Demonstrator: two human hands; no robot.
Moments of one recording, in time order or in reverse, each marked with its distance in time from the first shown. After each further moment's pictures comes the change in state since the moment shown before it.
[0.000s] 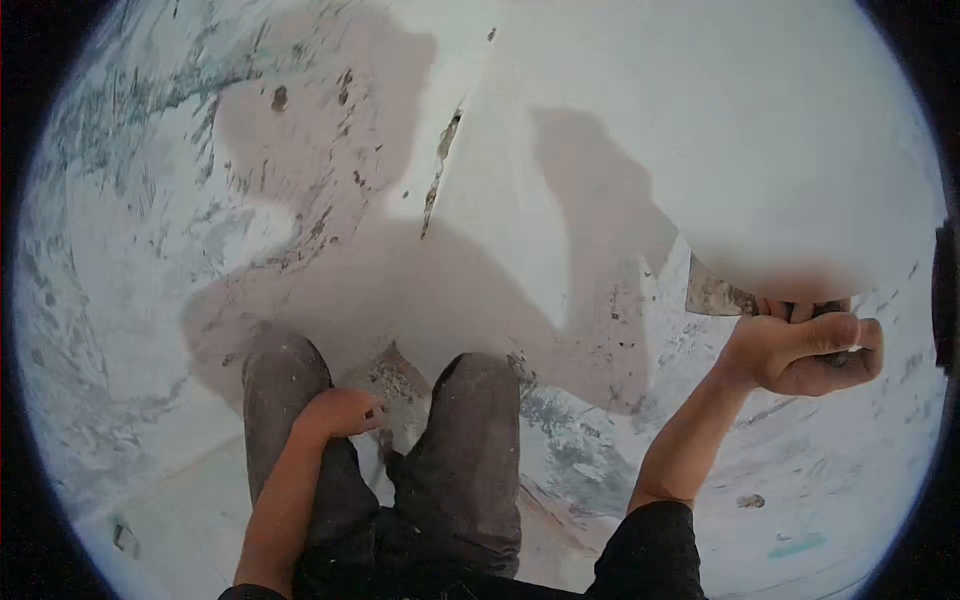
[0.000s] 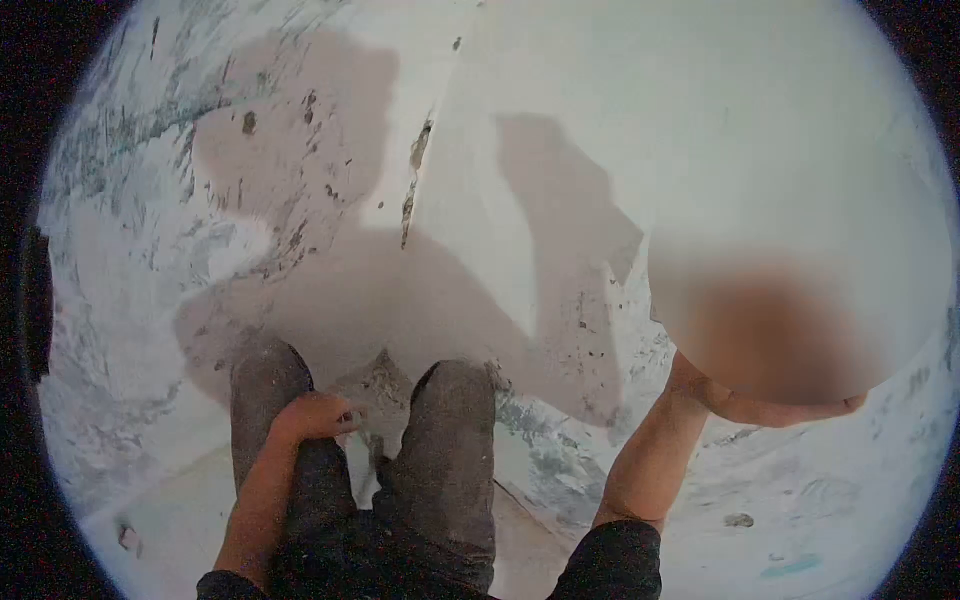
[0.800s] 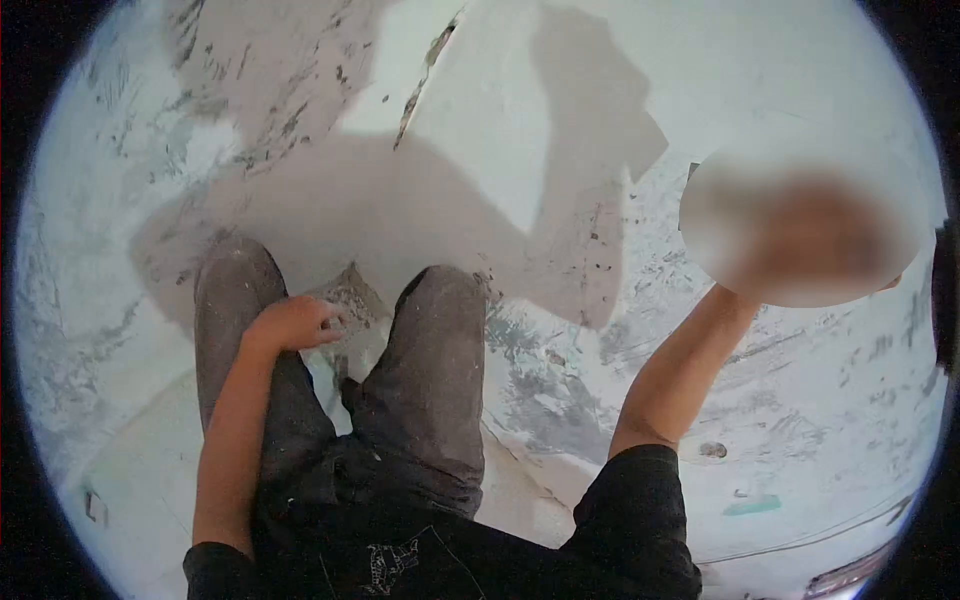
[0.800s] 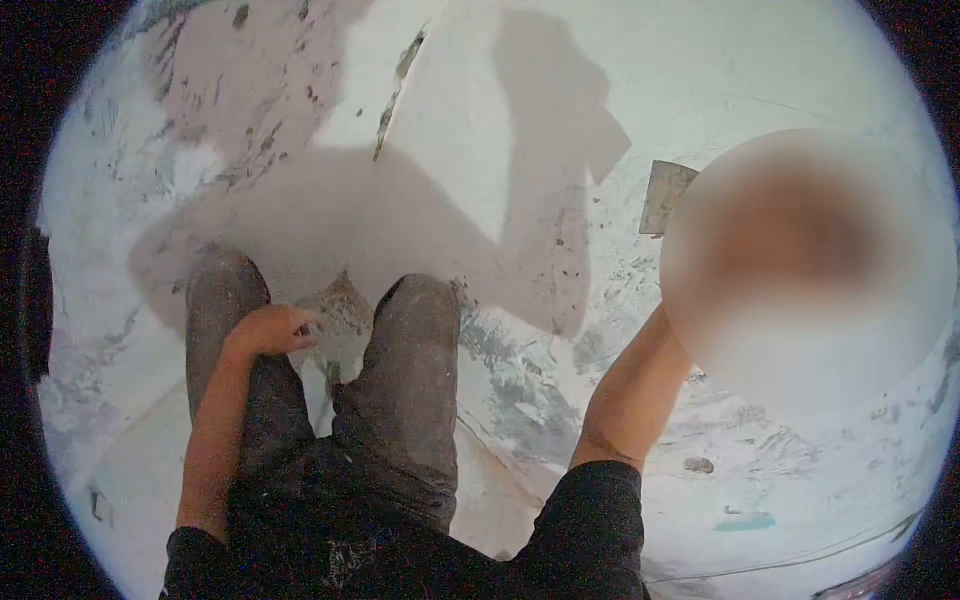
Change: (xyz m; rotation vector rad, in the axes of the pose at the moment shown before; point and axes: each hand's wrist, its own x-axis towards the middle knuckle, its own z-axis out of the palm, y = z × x) left_hand -0.001 -0.011 -0.006 -0.045 0.065 0.068; right_hand 0.023 -0.002 0.016 0.039 0.072 0.003
